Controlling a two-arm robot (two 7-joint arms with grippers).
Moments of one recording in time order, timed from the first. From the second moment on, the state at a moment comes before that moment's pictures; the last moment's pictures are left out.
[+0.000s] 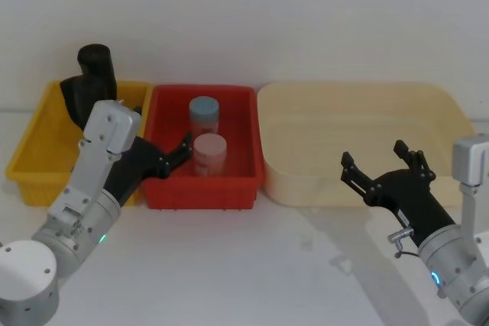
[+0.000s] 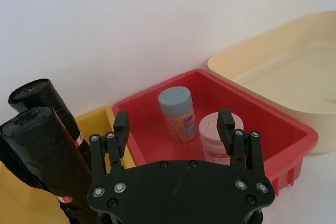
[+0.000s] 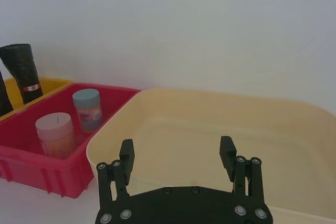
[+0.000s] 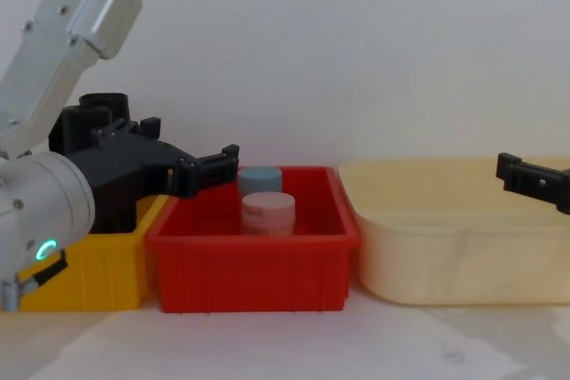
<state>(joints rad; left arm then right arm) -0.24 0.38 0.45 -1.63 -0.20 0.01 -0.01 -0.01 0.34 -0.23 -1.77 0.29 0.03 0.07</state>
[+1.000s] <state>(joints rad) -0.25 0.41 0.40 -1.76 -0.27 0.16 -0.05 0.05 0.35 -0.22 -1.76 0.34 0.10 0.15</state>
